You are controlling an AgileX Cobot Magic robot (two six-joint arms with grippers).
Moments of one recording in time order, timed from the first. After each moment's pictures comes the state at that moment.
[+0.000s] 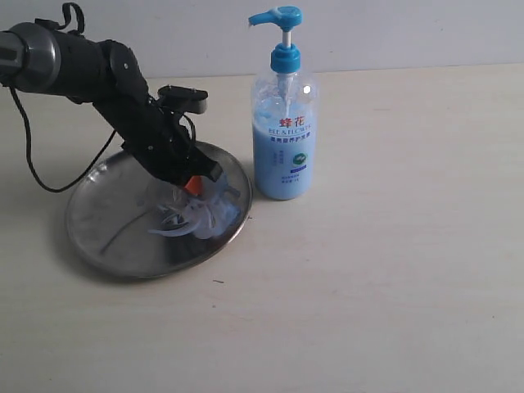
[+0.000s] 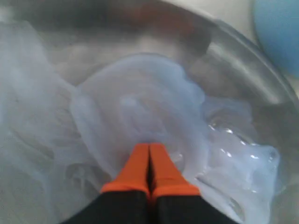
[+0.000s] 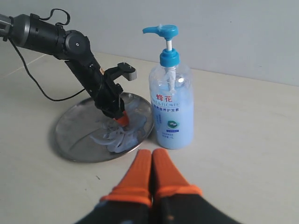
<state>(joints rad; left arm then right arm) -0.41 2.23 -1.47 -0.38 0.73 0.44 0.41 0.34 -0.53 0.12 0.63 0.00</state>
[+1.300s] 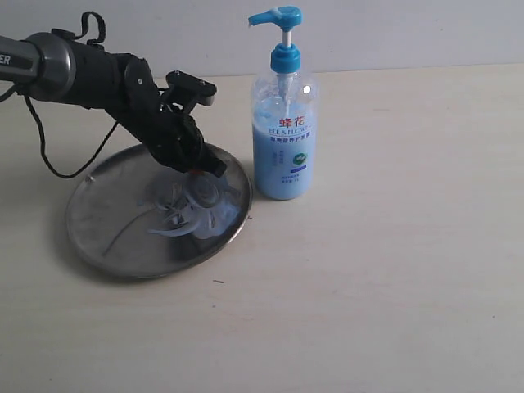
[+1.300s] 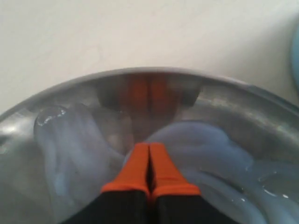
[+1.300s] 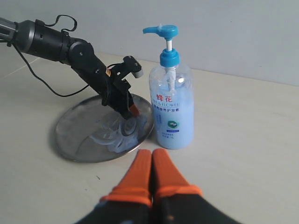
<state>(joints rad) -0.43 2.24 -1.46 -0.22 0.49 0.40 0.41 0.34 -0.53 0.12 0.63 0.00</state>
